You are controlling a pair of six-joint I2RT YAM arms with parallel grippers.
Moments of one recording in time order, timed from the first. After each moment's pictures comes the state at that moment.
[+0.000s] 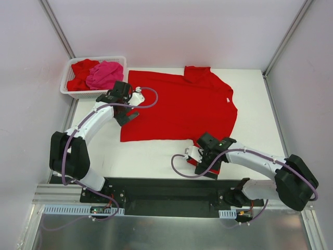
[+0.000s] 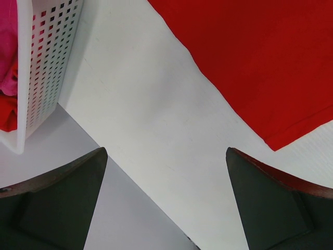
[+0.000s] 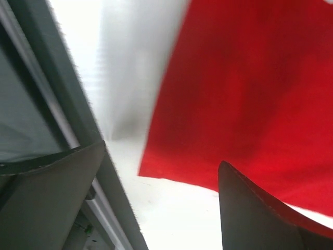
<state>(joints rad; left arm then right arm) -0.30 1.54 1.20 -0.71 -0.22 0.70 0.80 1.24 0.64 -0.80 -0.05 -0.55</state>
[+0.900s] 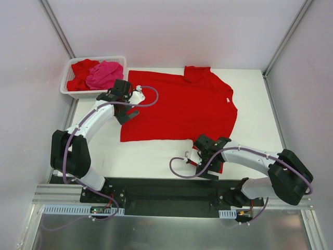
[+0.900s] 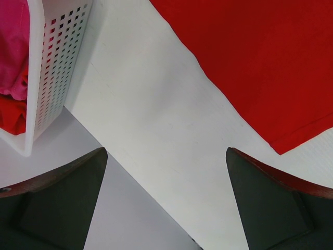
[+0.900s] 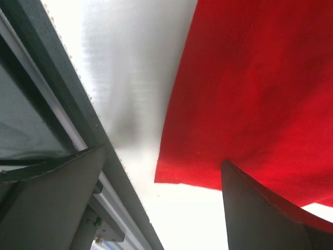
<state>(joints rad) -0.30 1.56 1.23 -0.71 -0.22 0.72 0.84 1.32 0.65 -0.84 -0.02 -0.54</state>
